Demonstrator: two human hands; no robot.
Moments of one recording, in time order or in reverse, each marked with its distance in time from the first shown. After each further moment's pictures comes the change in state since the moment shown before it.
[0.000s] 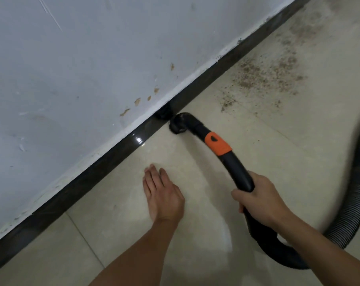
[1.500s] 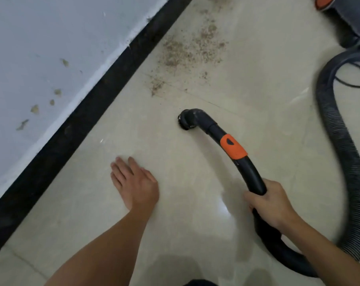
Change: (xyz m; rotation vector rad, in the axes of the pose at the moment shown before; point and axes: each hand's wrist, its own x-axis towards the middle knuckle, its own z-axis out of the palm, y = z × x) left_hand -0.018 0.070 0.021 0.013 -0.010 0.048; right_hand -0.066 0.154 -0.066 0.245 0.274 0.282
